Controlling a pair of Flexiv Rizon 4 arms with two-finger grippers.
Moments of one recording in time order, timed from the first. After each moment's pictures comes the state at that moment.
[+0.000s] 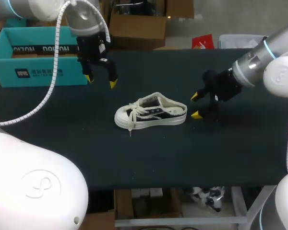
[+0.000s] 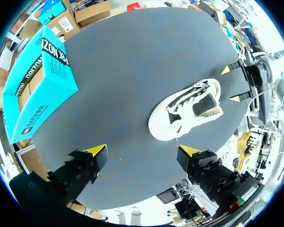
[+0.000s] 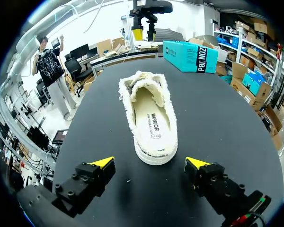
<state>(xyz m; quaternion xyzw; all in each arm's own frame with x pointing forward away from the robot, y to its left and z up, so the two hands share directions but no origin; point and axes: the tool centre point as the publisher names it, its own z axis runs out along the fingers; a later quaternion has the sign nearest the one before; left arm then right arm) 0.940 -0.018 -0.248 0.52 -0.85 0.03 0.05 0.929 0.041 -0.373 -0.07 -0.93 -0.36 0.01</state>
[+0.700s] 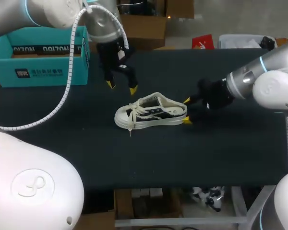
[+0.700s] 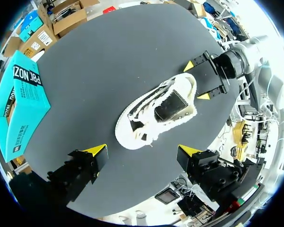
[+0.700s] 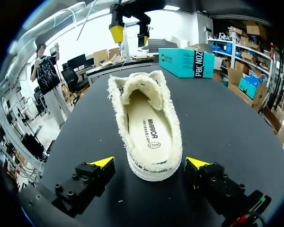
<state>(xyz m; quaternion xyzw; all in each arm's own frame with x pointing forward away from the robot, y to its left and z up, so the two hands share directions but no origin) 0.919 -0.083 -0.254 0.47 -0.88 0.06 0.08 0.935 0.068 -0.401 -0.08 -0.91 -0.41 -0.01</state>
